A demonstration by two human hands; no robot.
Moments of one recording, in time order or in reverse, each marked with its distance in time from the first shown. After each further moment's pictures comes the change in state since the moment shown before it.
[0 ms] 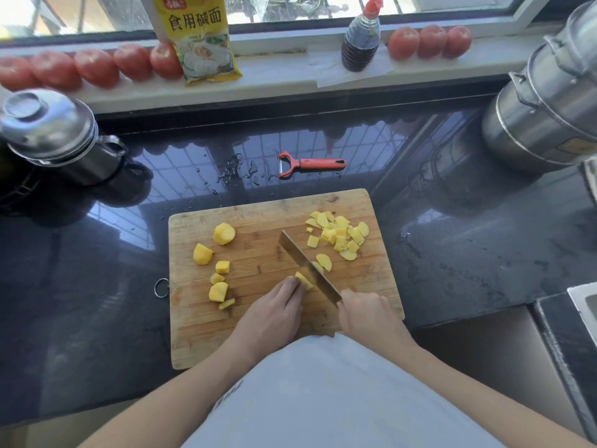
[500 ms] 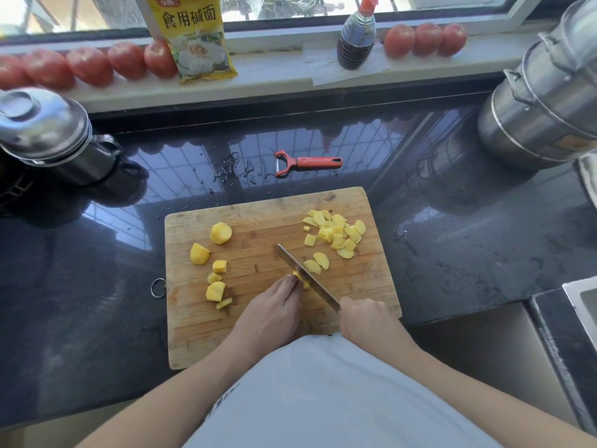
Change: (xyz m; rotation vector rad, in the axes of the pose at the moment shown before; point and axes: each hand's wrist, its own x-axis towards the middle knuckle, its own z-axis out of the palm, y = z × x) left_hand 0.003 0.002 -0.001 0.005 -0.038 -0.020; right_hand -0.005 -0.003 0.000 -0.108 -0.162 0.064
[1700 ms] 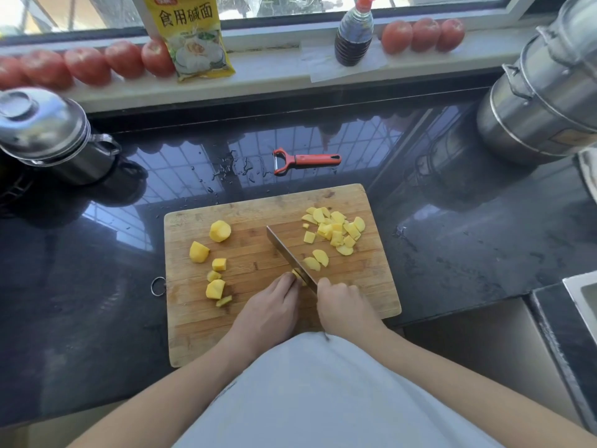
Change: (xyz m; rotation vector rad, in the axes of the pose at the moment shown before) left_hand -0.002 -0.002 0.003 -0.020 -0.045 -0.034; right_hand 0.019 -0.031 -0.004 0.021 0.032 0.005
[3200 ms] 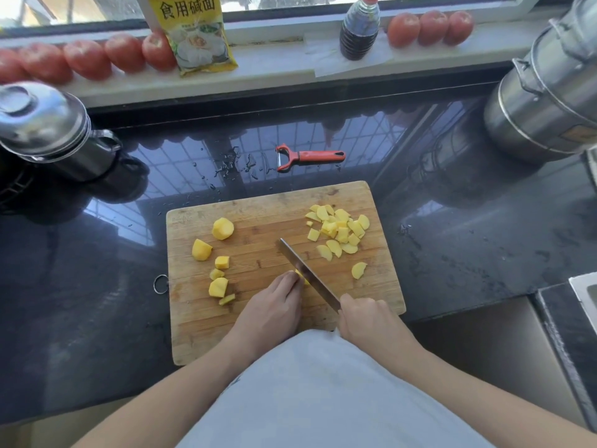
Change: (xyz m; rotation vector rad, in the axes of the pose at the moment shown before) left_hand -0.002 -0.002 -0.001 -0.071 0.001 -0.015; right_hand -0.027 0.026 0.004 0.010 -0.008 -0.039
